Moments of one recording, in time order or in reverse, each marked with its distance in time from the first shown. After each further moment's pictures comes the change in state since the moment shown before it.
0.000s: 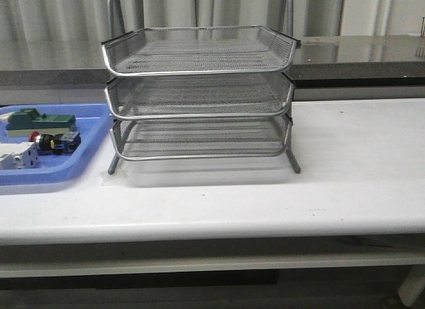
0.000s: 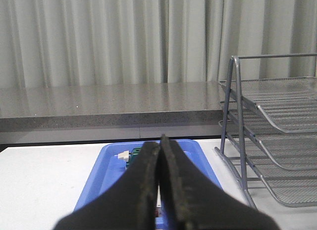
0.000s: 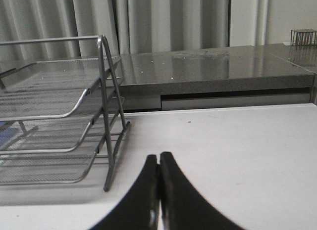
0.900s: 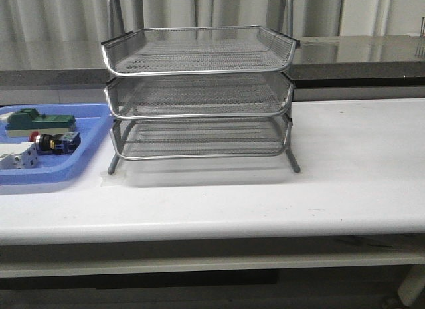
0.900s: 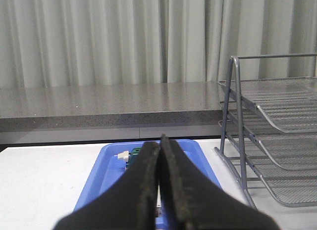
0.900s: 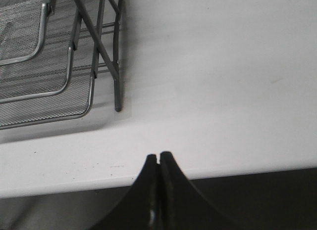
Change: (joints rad) left arm 0.000 0.000 0.000 0.000 0.000 0.000; right arm 0.000 0.911 -0.543 0.191 0.291 0.000
